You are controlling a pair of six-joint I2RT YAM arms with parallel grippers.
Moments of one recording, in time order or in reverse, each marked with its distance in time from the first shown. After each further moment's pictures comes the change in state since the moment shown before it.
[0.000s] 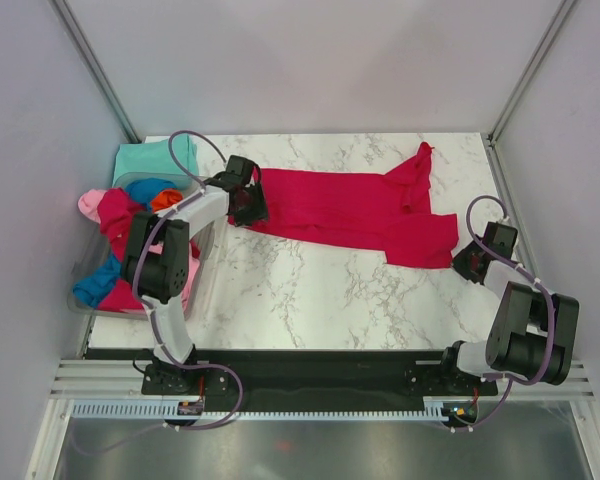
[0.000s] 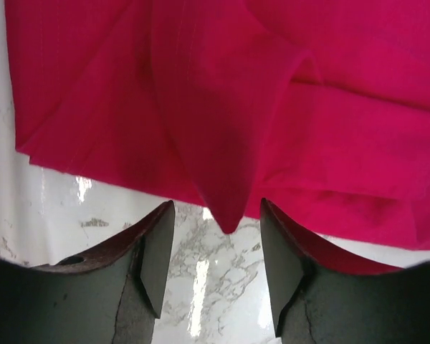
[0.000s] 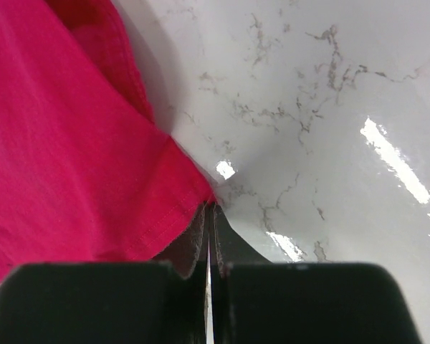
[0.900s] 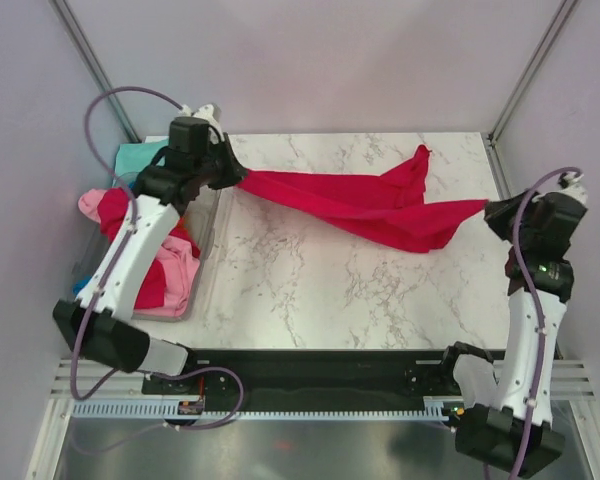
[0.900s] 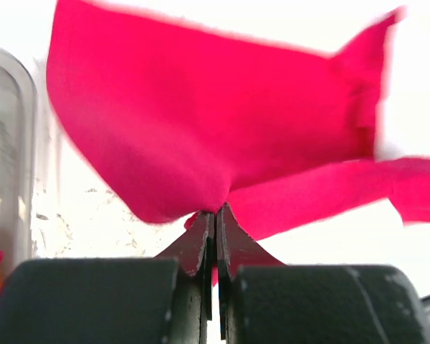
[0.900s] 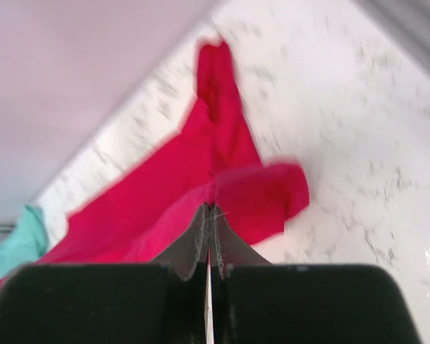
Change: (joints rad) left arm -0.002 -0.404 0.190 -0.211 0.044 0.040; right arm -0.043 -0.468 0.343 -0.348 -0.124 0.084
